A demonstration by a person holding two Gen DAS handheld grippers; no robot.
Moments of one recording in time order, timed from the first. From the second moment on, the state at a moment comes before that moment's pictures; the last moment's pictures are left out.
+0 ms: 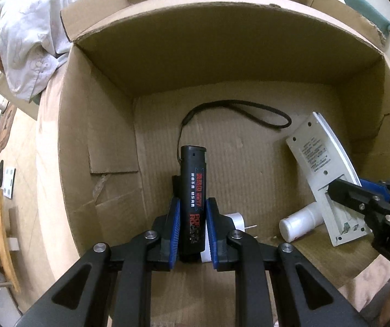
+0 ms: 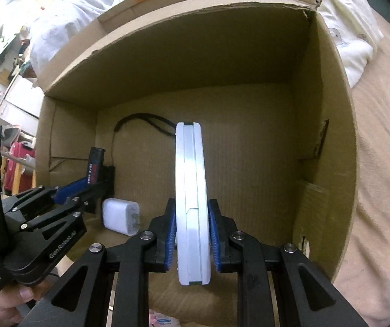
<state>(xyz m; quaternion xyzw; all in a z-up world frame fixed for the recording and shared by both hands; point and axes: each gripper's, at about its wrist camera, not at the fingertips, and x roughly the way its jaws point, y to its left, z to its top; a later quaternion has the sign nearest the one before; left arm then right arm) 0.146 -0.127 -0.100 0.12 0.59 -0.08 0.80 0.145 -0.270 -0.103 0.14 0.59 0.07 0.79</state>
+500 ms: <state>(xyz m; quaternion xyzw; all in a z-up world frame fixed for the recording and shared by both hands) 0.151 -0.134 -0.100 0.12 0.59 -0.08 0.79 0.143 -0.266 -0.097 0.08 0.58 0.05 0.81</state>
